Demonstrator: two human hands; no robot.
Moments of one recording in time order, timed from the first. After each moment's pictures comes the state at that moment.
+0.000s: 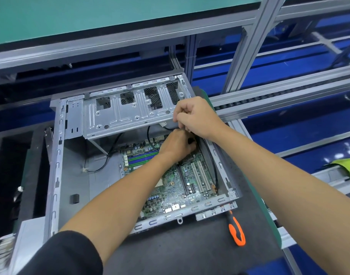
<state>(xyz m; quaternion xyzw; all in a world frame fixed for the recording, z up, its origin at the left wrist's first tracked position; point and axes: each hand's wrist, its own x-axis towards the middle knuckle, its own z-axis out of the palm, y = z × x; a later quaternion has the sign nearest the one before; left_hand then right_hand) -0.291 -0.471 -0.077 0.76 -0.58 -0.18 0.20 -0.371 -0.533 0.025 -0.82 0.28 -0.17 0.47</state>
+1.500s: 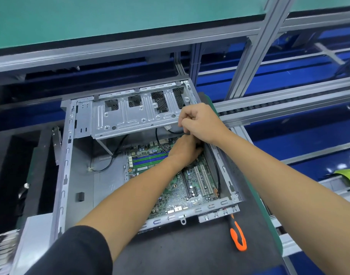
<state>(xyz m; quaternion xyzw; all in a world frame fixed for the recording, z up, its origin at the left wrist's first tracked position) -0.304 -0.473 -0.077 0.77 -0.57 -0.19 0.21 -0.371 -0.528 0.030 -0.84 0.29 -0.15 0.43</state>
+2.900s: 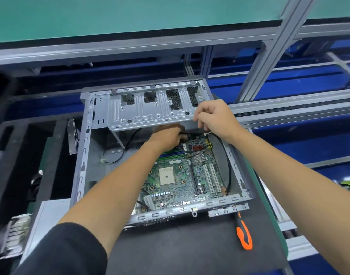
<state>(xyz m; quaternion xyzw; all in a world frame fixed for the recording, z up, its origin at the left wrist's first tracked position) -0.217 -0.446 -0.066 0.80 -0.56 -0.23 0.08 -0.369 -0.531 0.025 -0.81 0.29 -0.17 0.48</state>
